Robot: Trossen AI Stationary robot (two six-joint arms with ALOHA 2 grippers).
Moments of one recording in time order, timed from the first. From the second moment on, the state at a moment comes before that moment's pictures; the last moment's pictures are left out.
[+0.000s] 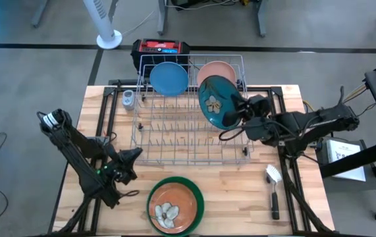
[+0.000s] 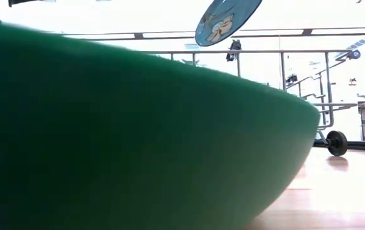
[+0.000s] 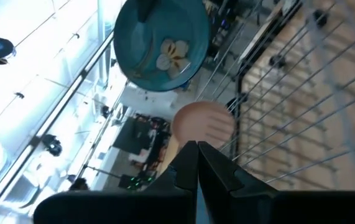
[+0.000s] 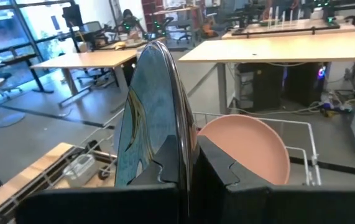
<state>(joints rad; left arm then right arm) -0.94 1.46 0.97 -1.57 -1.57 -0.92 0.26 1.27 1.32 -0.60 1.29 0.70</state>
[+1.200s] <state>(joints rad) -0.72 1.10 0.89 -1.56 -1.57 -0.82 -0.01 1.26 1.32 -1.09 1.12 0.97</state>
